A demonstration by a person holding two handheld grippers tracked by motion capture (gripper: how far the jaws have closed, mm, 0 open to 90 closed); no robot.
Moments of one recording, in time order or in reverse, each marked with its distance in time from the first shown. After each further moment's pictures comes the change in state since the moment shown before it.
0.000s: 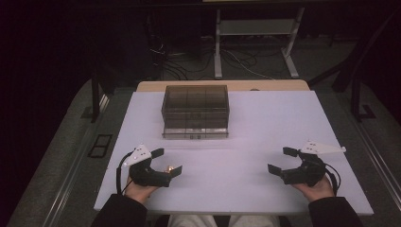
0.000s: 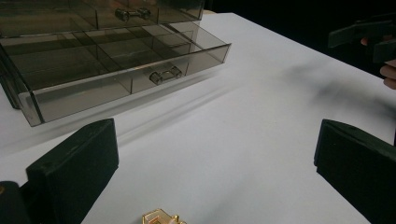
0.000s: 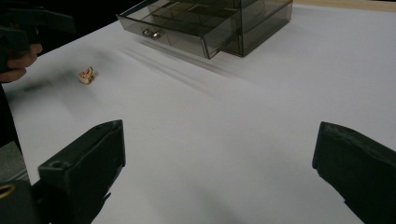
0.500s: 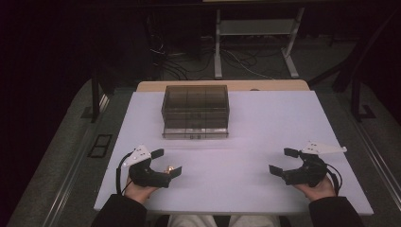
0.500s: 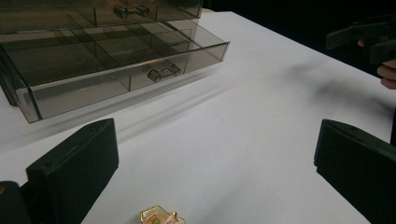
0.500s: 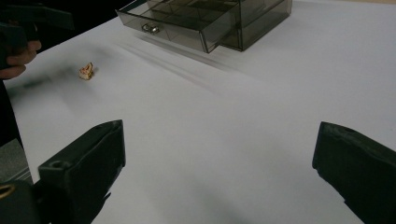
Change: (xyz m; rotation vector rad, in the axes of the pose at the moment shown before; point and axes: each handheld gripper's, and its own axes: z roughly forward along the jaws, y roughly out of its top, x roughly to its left) left arm 0.000 -0.001 -0.001 0.001 -0.006 -0.010; right arm -0.004 -0.003 -0.002 0.014 0.005 0.003
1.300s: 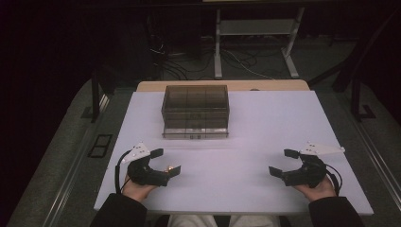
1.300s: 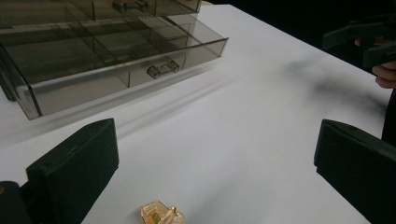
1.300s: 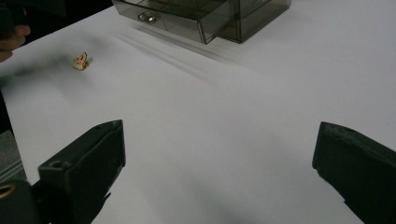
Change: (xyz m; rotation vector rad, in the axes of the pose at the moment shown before) left arm 0.003 0.008 -0.003 0.039 -0.014 -0.019; right arm 0.001 -0.002 0.001 0.031 -0.014 -0.018
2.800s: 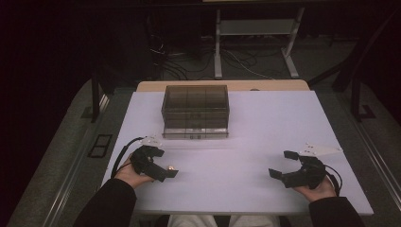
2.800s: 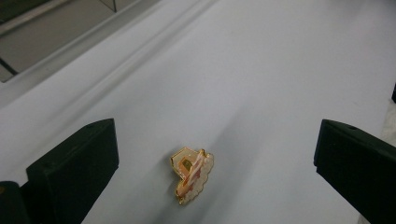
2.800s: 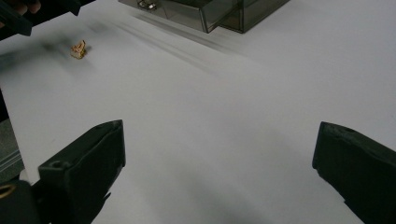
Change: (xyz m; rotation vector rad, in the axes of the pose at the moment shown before) left arm 0.025 0.024 0.022 0.467 -0.077 0.124; right arm 0.001 -0.002 0.001 0.033 -0.002 -0.015
